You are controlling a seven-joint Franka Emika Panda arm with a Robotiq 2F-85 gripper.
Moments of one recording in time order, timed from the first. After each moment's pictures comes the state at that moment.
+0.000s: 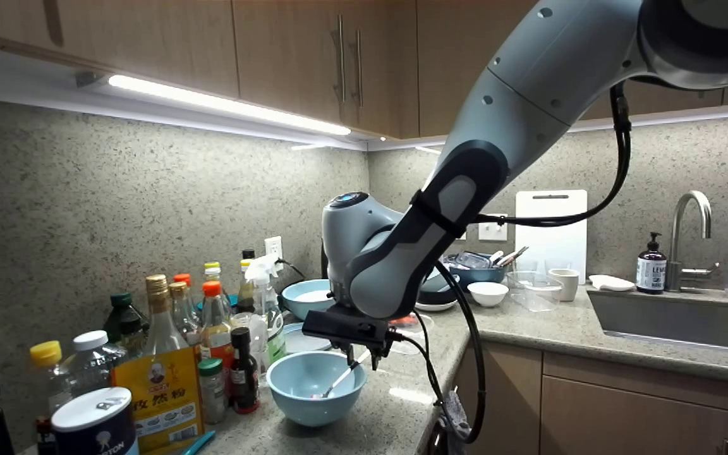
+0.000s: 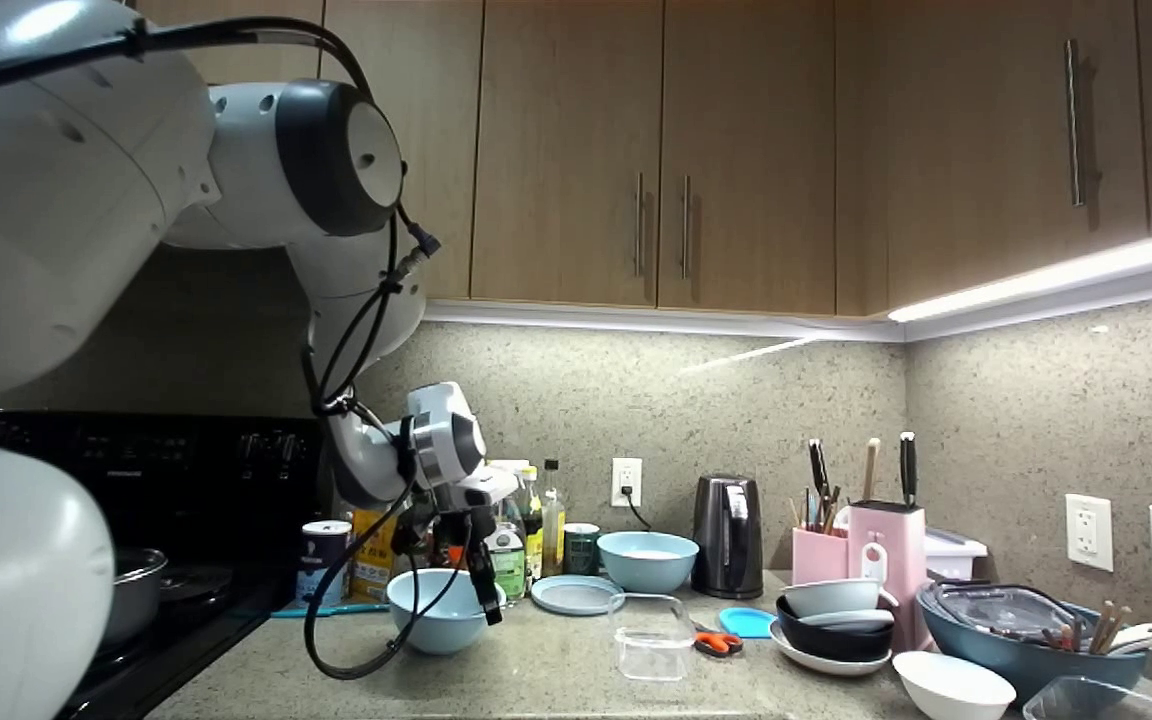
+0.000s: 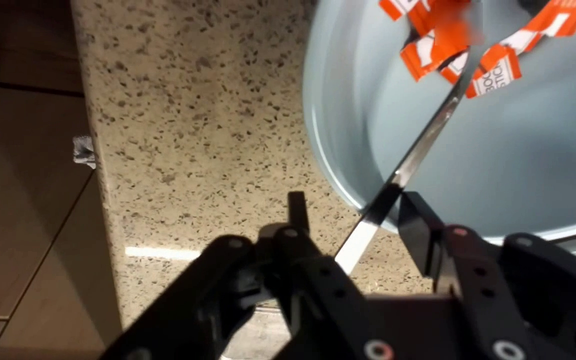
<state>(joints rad) 0.36 0.53 -0.14 -1.85 -0.35 2.55 1.47</state>
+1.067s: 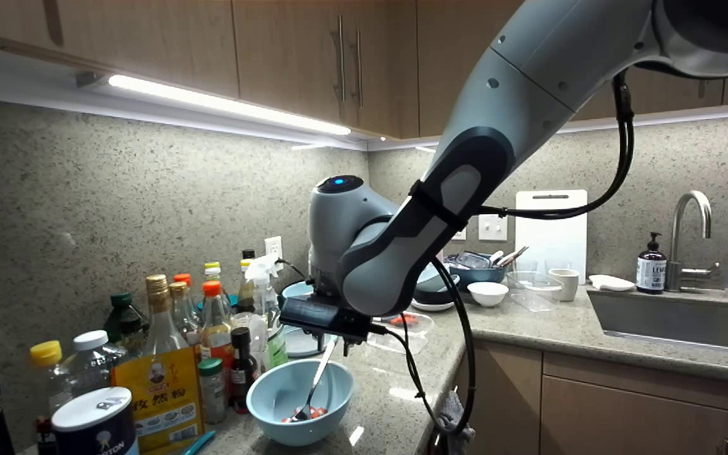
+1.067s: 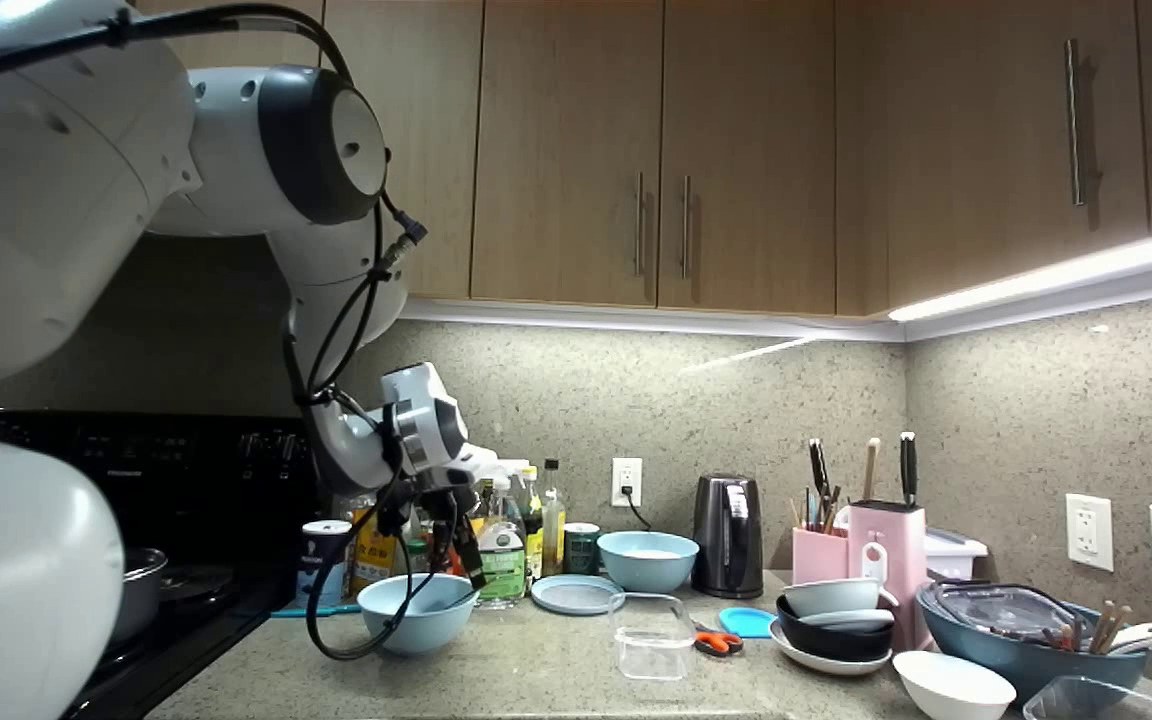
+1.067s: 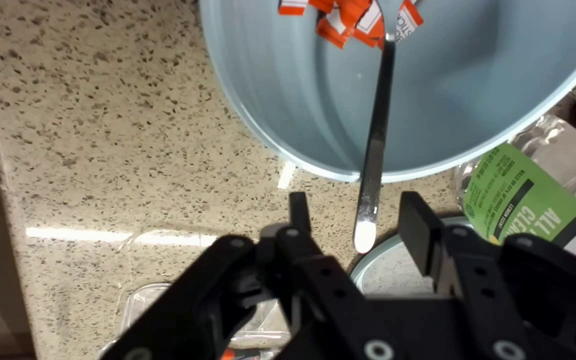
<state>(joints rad) 0.41 0.50 -0.15 -1.85 -0.40 2.67 1.47</state>
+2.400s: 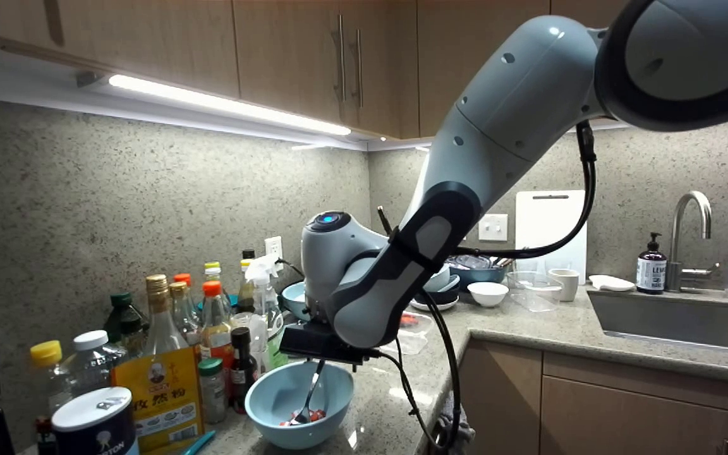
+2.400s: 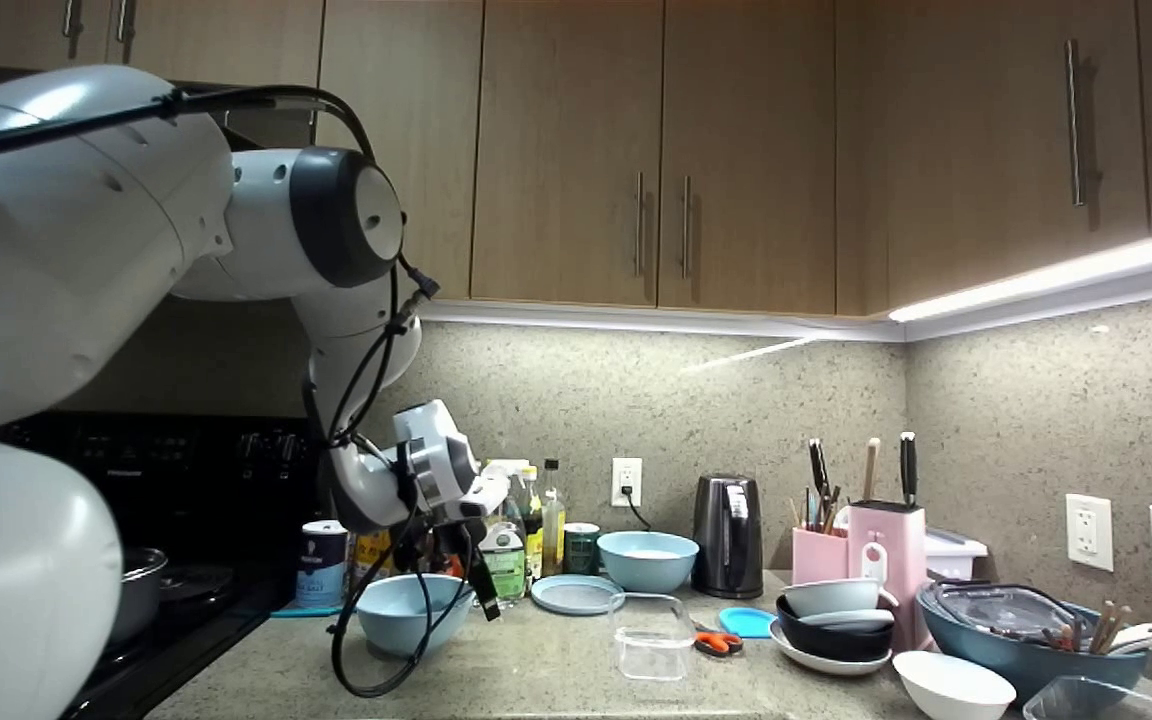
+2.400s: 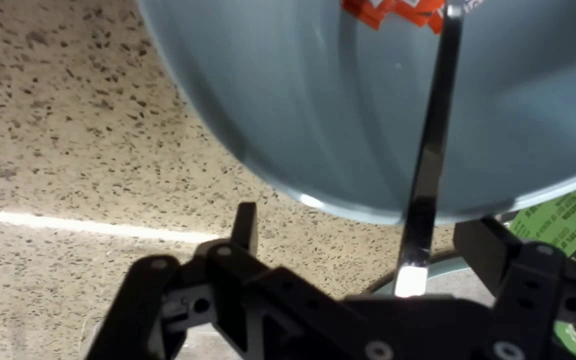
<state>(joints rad) 0.40 0.67 -0.17 -1.72 -0.41 2.67 1.44</state>
